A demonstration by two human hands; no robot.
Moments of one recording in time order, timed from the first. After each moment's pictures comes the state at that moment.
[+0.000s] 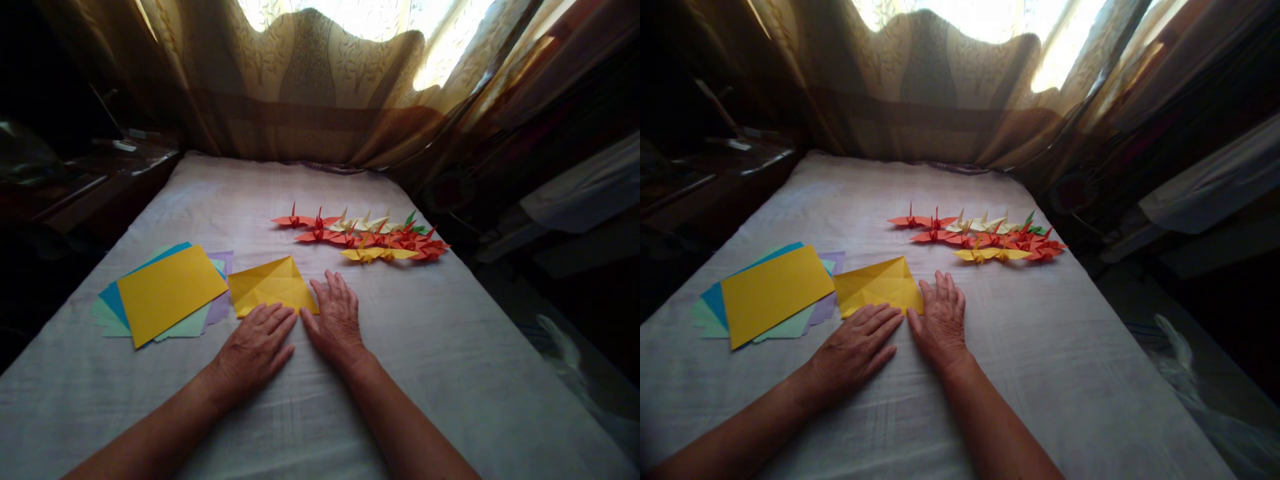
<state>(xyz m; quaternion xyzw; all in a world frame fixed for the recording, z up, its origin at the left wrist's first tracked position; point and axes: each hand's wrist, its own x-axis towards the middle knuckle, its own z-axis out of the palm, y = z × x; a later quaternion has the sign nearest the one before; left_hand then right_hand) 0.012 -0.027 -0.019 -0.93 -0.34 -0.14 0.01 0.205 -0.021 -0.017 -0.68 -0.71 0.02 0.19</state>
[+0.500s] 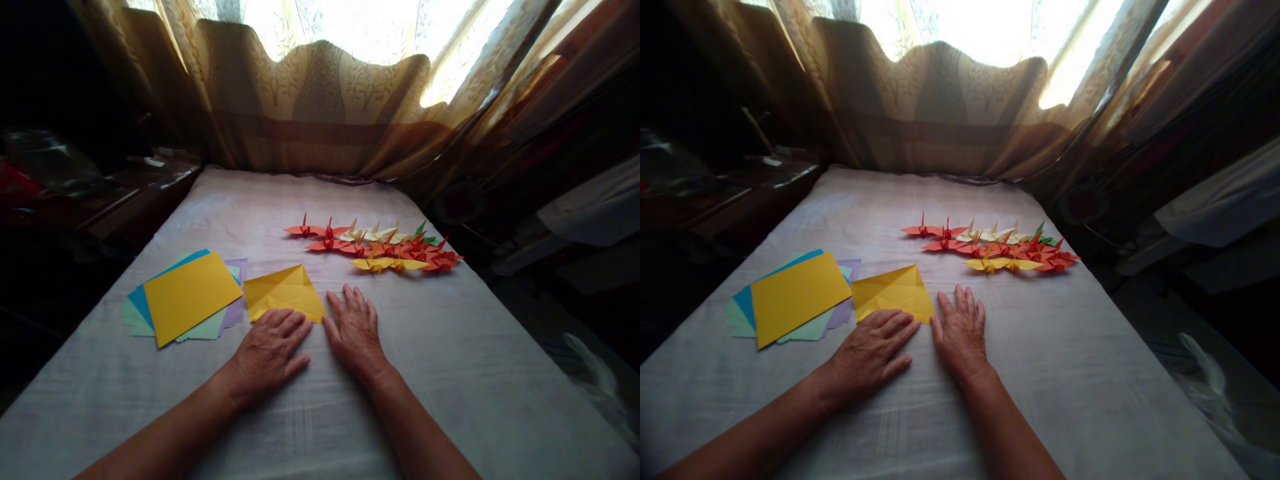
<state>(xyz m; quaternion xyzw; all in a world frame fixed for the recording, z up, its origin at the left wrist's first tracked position) 0.015 -0.022 -0.007 -0.93 -0.34 -0.12 -0.04 0.226 -0.024 -0.022 -0.70 -0.71 0.05 0.10</state>
